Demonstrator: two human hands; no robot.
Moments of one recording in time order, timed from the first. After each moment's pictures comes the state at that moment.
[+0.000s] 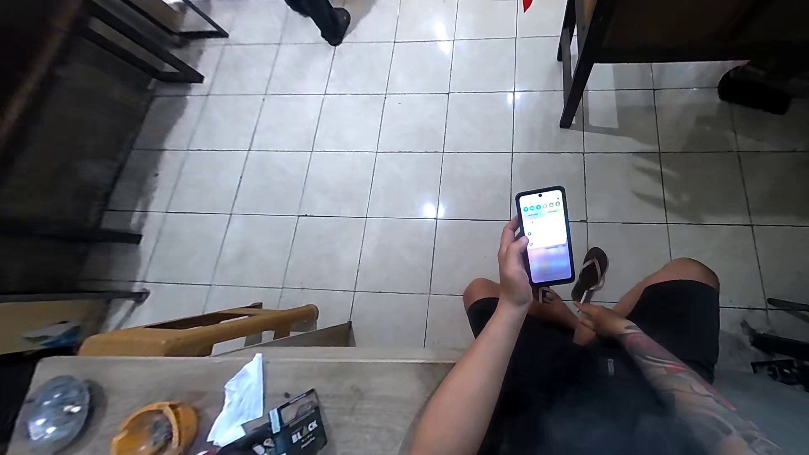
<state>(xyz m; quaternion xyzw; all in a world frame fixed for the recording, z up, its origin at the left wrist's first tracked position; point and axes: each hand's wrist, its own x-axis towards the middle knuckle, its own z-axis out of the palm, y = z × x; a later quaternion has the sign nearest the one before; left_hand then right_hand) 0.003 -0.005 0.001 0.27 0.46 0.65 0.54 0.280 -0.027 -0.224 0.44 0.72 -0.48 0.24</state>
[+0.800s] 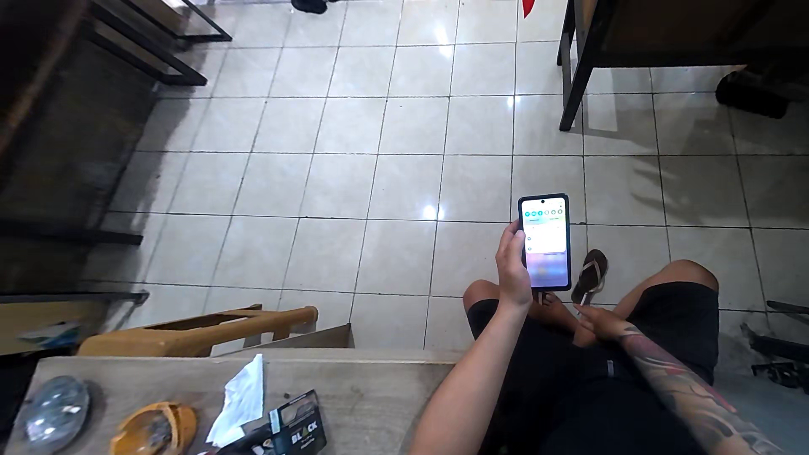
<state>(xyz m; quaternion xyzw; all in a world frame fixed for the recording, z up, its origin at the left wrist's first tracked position) 0.005 -0.003 0.002 0.26 0.49 0.66 0.51 0.276 -0.027 -0.211 0.44 0.71 -0.48 0.26</state>
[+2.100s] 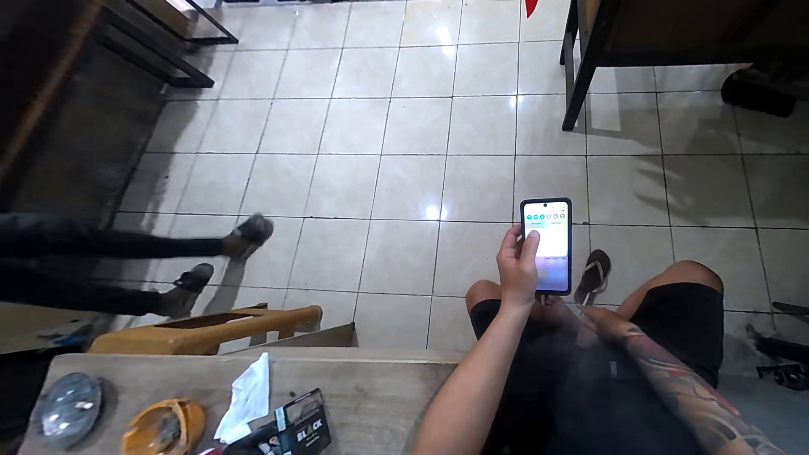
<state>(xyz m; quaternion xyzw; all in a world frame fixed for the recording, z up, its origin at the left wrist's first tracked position) 0.006 -0.001 0.006 0.29 0.55 0.64 0.46 0.281 -0.028 -0.231 0.45 0.71 -0.48 0.25</state>
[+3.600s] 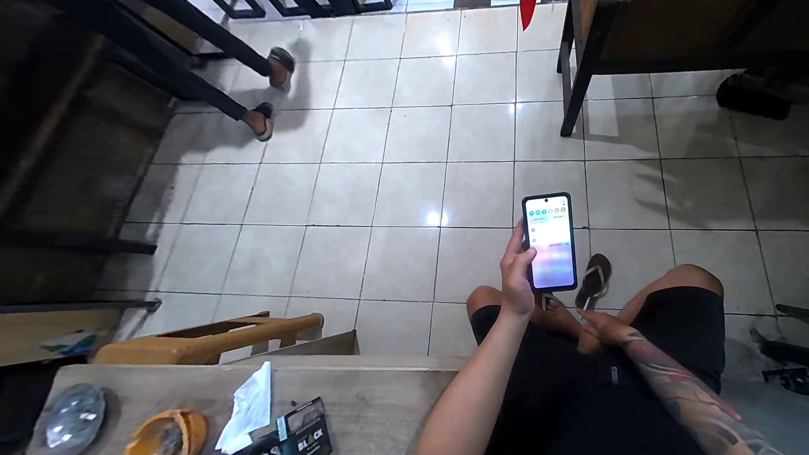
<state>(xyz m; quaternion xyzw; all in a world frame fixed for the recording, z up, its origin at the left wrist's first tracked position) 0.001 -0.004 0.002 0.29 0.42 0.65 0.56 0.277 -0.024 -0.218 0.44 0.72 -0.47 0.26</state>
